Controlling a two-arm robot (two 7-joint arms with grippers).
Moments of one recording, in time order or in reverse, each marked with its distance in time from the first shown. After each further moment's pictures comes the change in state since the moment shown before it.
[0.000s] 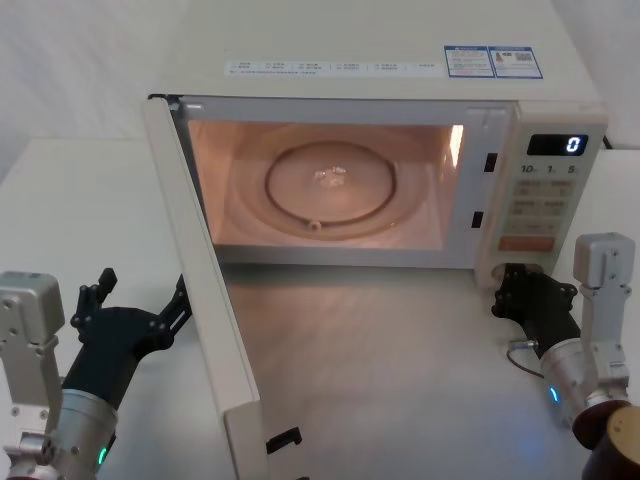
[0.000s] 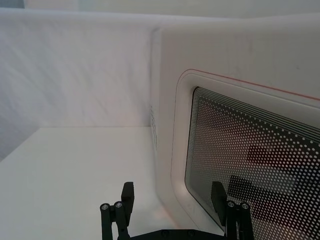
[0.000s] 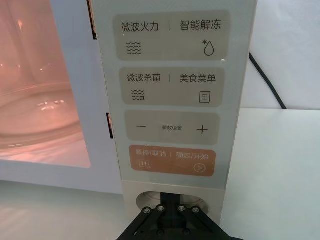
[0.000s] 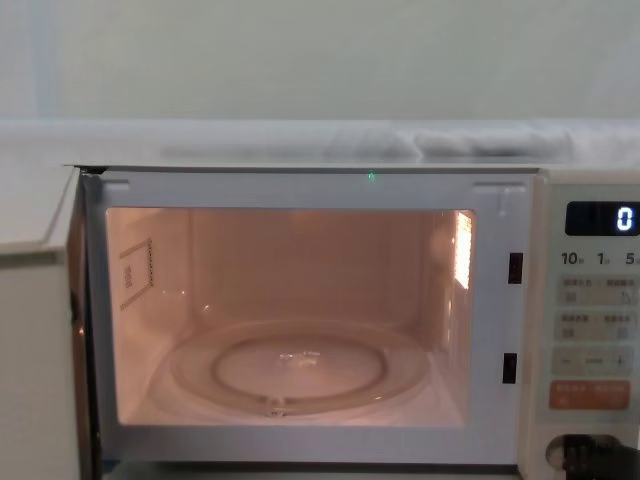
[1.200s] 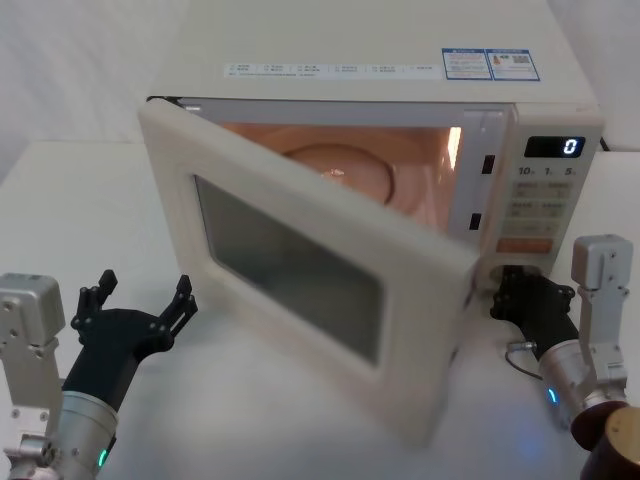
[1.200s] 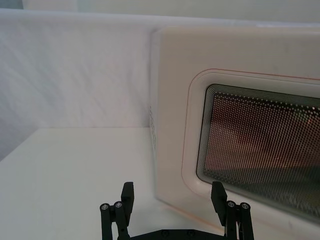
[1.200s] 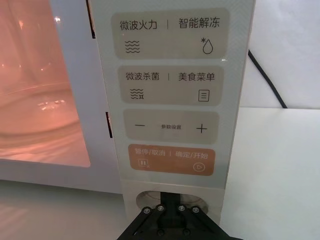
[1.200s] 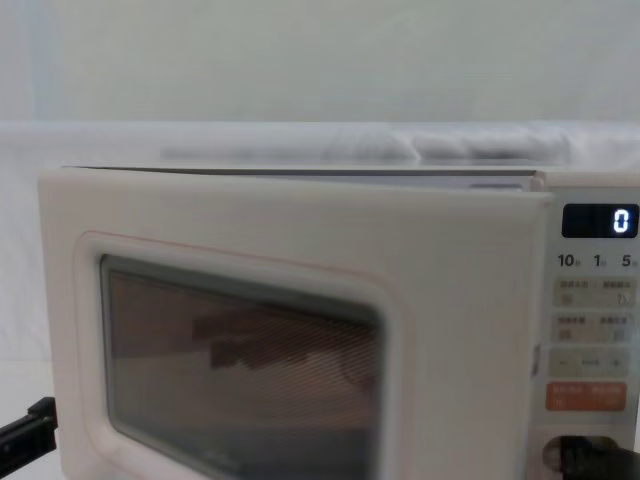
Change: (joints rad) left arm 0.000 0.000 0.000 0.000 0.000 0.000 0.000; right arm 0.006 0.000 0.000 0.014 0.003 -0.002 0.003
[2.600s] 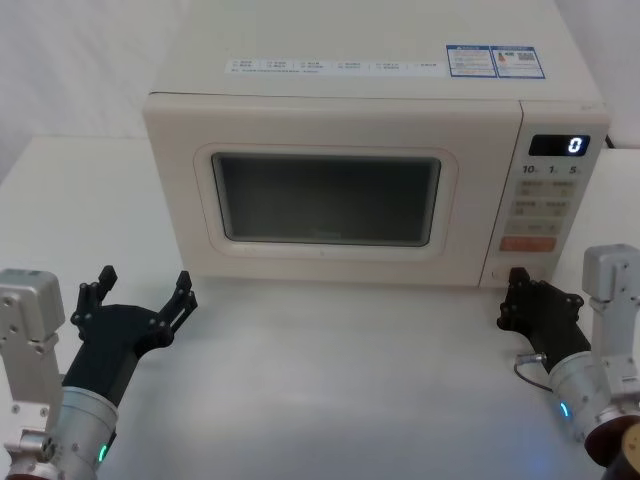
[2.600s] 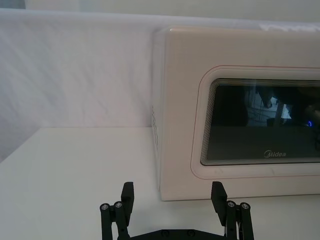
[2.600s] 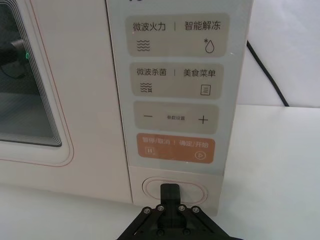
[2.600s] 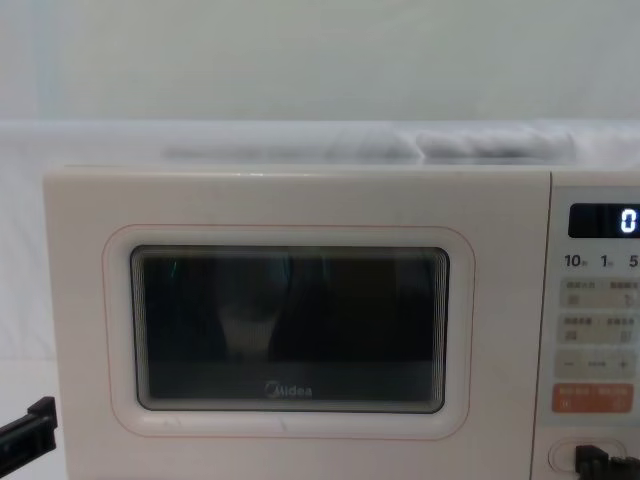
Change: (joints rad) left arm 0.000 0.000 0.000 0.000 0.000 0.000 0.000; right arm -0.074 0.031 -0.010 -0.095 0.013 0.028 0.013
